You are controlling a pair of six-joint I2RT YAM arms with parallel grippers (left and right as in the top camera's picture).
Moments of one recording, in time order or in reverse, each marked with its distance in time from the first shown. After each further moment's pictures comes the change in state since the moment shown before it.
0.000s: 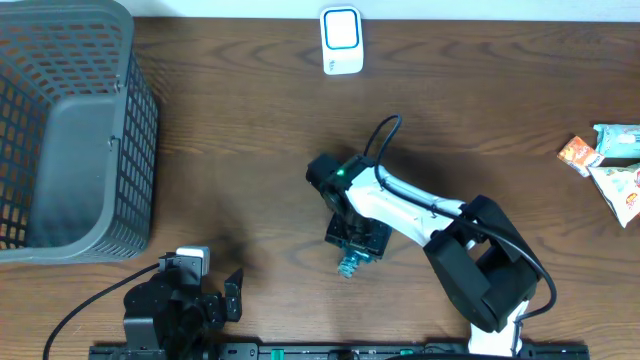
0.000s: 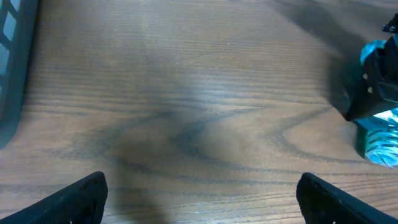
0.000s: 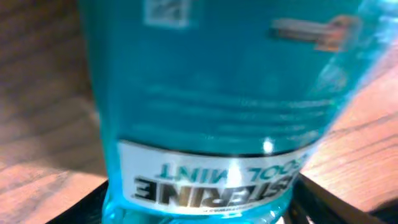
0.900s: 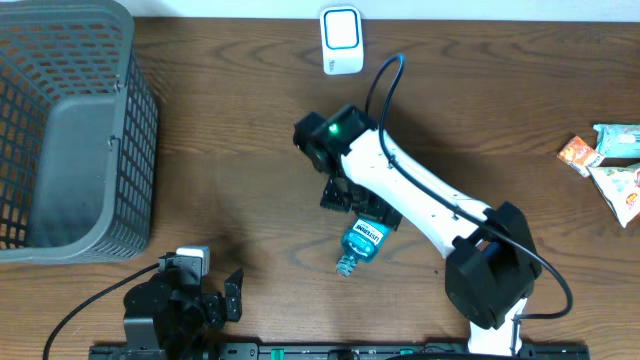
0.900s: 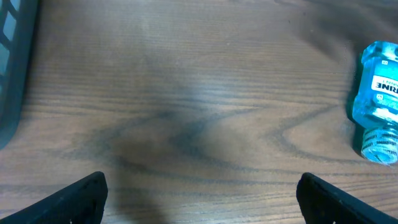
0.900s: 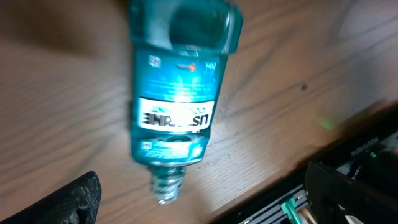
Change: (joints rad) left arm 0.000 0.000 0.000 -0.001 0.000 0.000; right arm -0.008 0.015 0.399 -0.443 0.184 0.043
